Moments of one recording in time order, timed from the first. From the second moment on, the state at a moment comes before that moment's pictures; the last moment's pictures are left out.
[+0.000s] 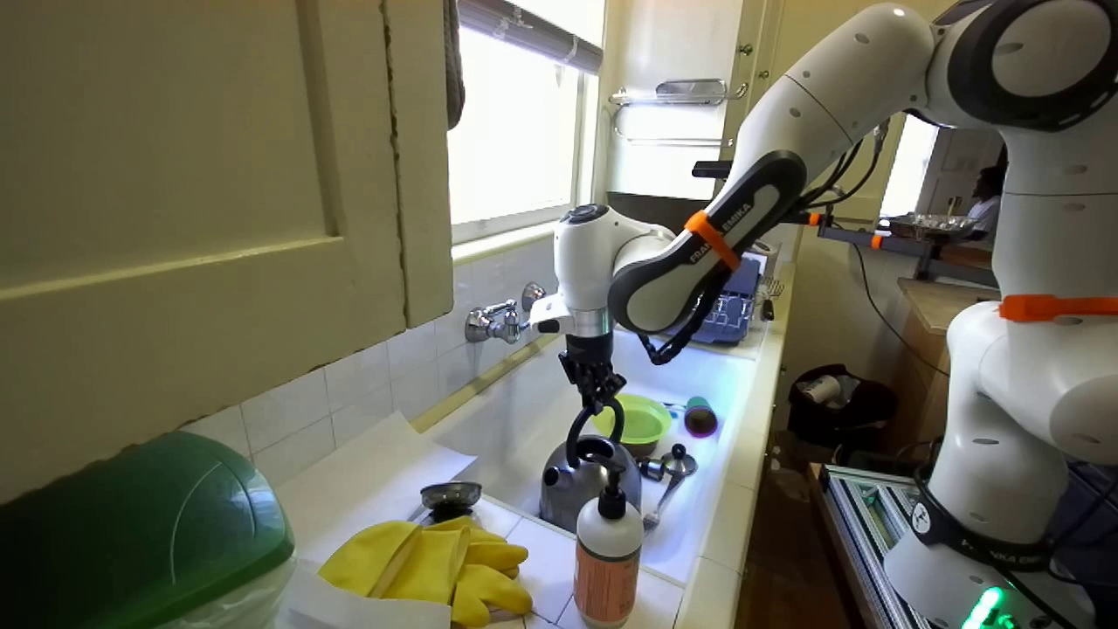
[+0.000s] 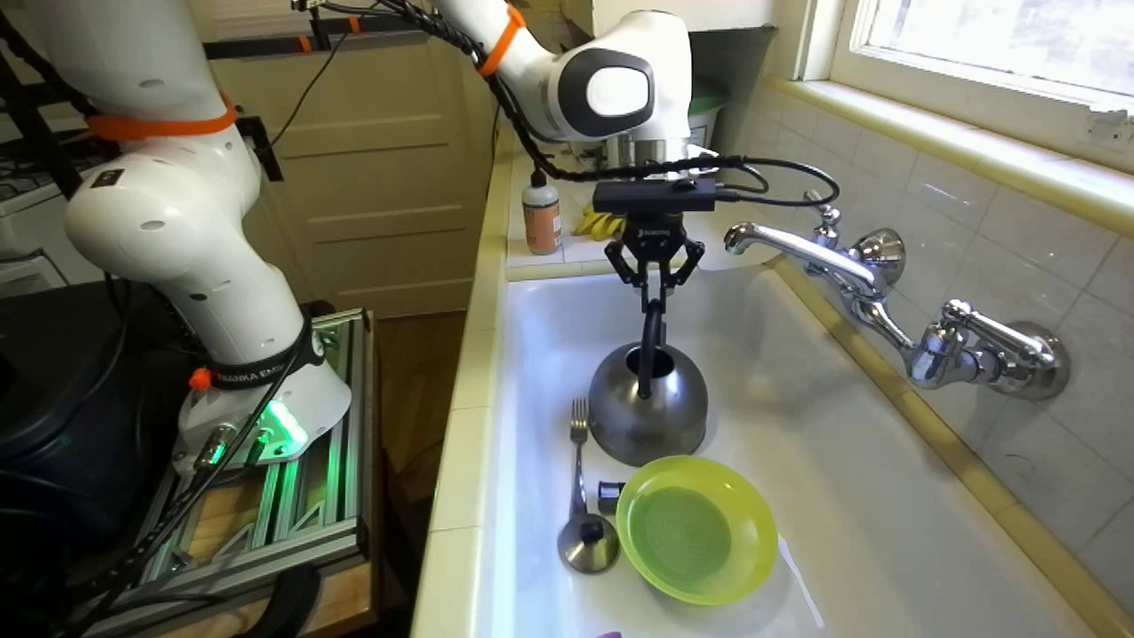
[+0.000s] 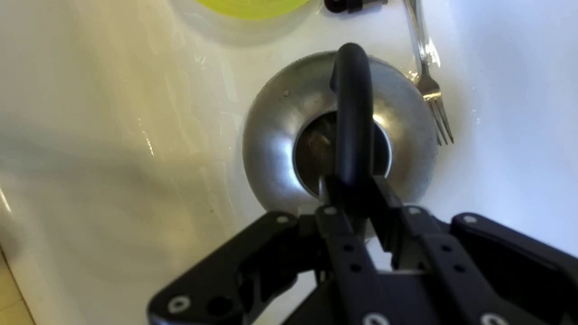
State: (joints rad) arm -0.08 0.14 -0.07 -2.27 -0.34 2.38 -0.90
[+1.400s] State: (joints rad) arm -0.12 0.20 -0.10 -2.18 -0.34 2.38 -0.70
